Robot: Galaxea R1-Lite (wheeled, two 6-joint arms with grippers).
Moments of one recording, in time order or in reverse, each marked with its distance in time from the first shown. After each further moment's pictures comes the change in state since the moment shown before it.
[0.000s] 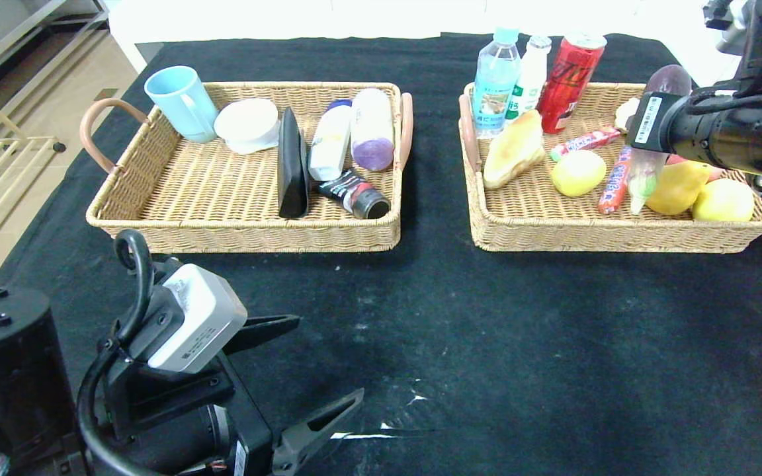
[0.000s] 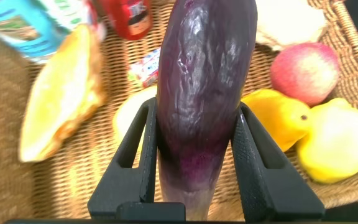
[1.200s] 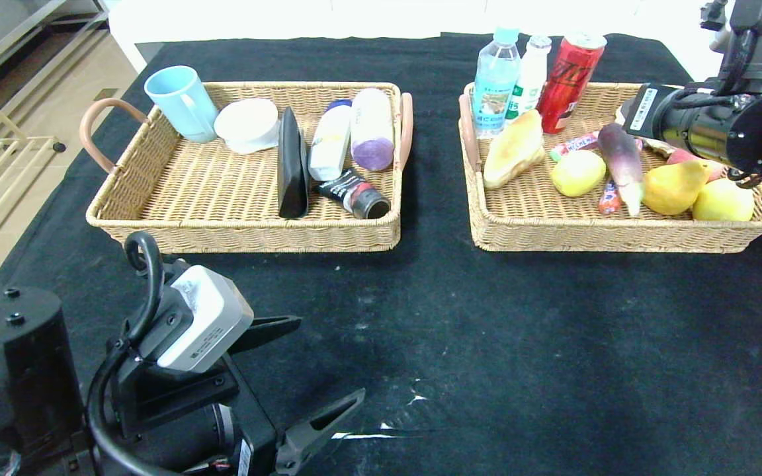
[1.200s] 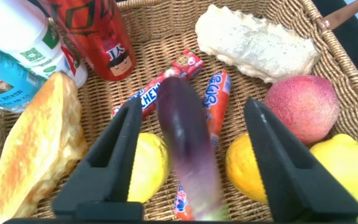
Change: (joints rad) left arm 0.001 0.010 -0.001 0.000 0.005 0.003; right arm -0.070 0.101 -0.066 -0.134 0.009 -0.005
